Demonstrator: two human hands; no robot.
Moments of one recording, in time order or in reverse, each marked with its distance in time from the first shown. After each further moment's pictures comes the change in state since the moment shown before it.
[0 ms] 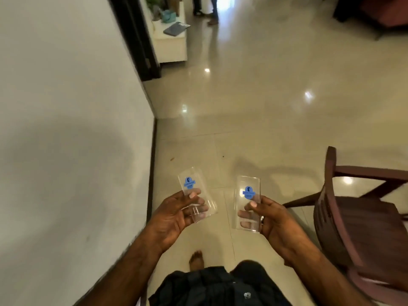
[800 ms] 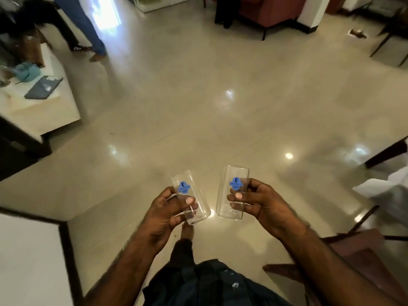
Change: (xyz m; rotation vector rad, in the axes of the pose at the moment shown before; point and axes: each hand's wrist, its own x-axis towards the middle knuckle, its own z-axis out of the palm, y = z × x) left_hand 0.564 0.242 0.357 0.350 -0.315 -0.046; right_hand 0.421 -0.404 -0.220 0.124 0.338 -0.184
